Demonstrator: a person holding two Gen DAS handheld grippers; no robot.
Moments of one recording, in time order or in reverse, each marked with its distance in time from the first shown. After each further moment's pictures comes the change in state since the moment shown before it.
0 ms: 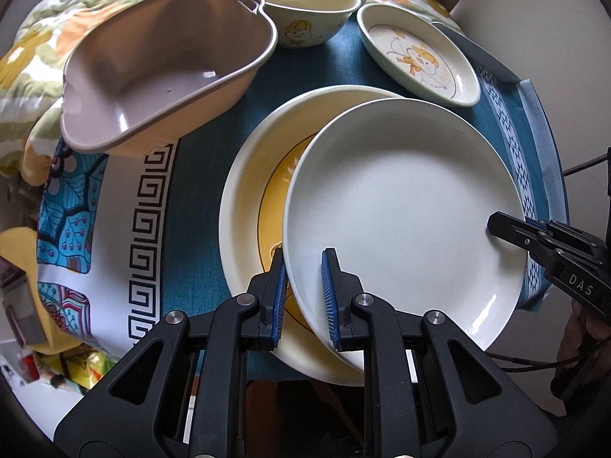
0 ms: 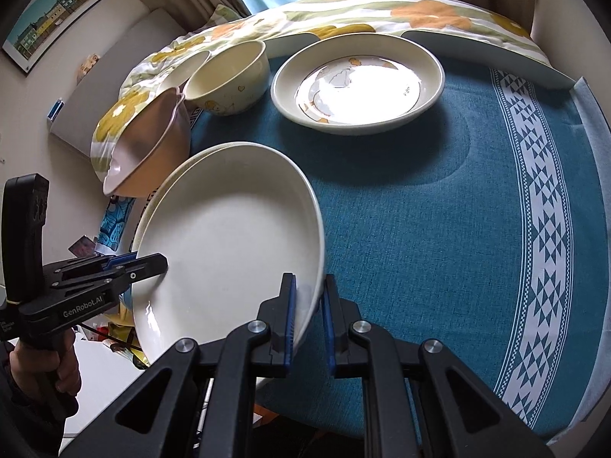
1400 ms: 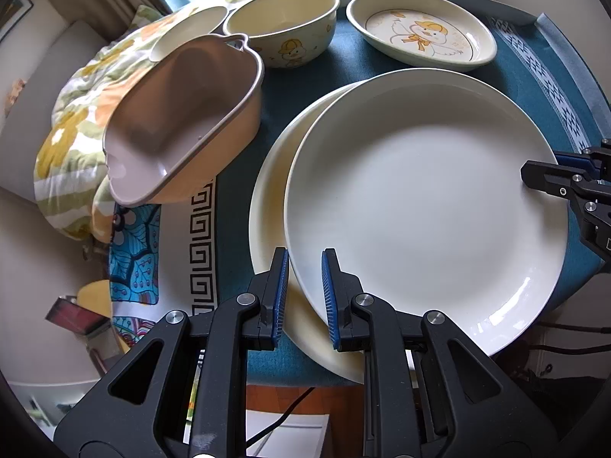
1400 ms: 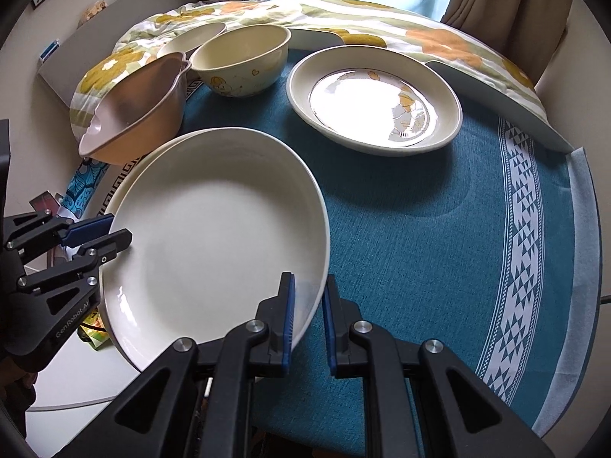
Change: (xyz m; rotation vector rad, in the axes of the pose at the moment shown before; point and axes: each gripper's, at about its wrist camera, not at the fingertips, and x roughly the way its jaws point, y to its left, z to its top) left arm 0.006 -0.042 -0.002 0.223 -0.061 0.332; right arm 0.015 0.033 0.013 -0.187 0.023 -0.191
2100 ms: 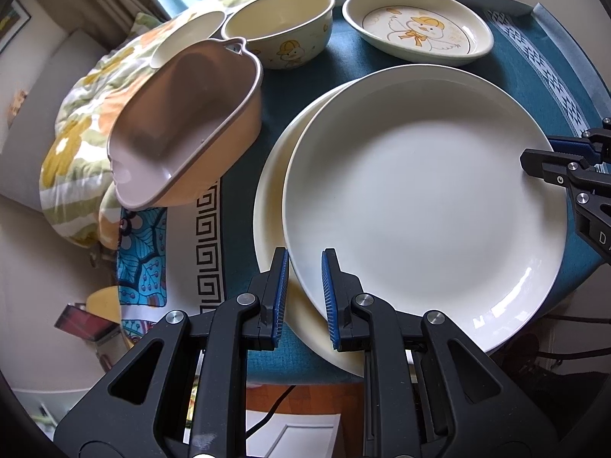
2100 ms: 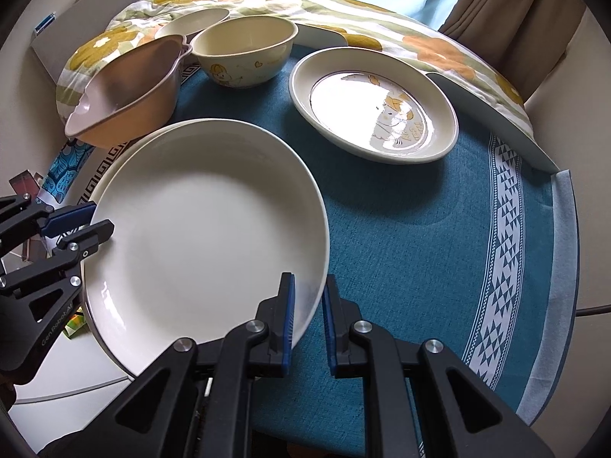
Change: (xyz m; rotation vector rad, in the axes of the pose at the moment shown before) left arm -0.002 -0.007 0.000 0.030 -0.004 0.028; right arm 0.001 0.014 0.002 -0.049 0.025 -0.102
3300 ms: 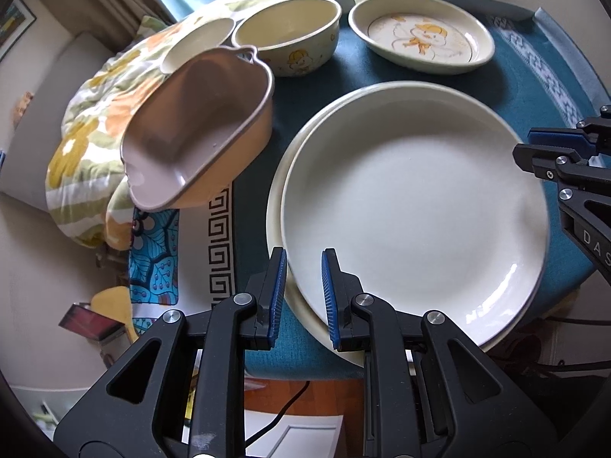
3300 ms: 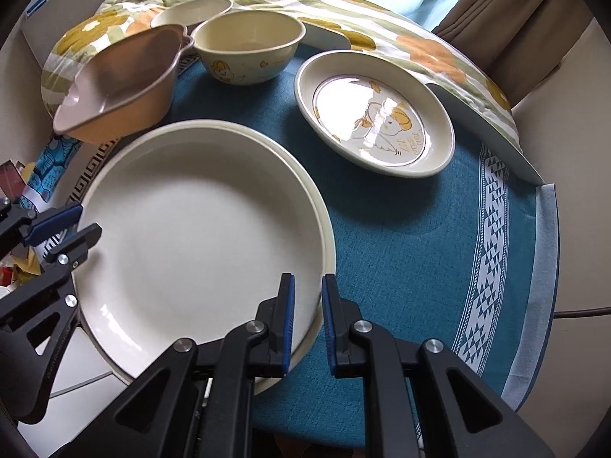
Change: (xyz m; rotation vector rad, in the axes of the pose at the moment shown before) left arm -0.014 0.006 0.002 -0.010 -0.023 0.012; right arm -0.012 0.019 0.017 -0.016 0.025 -0.082
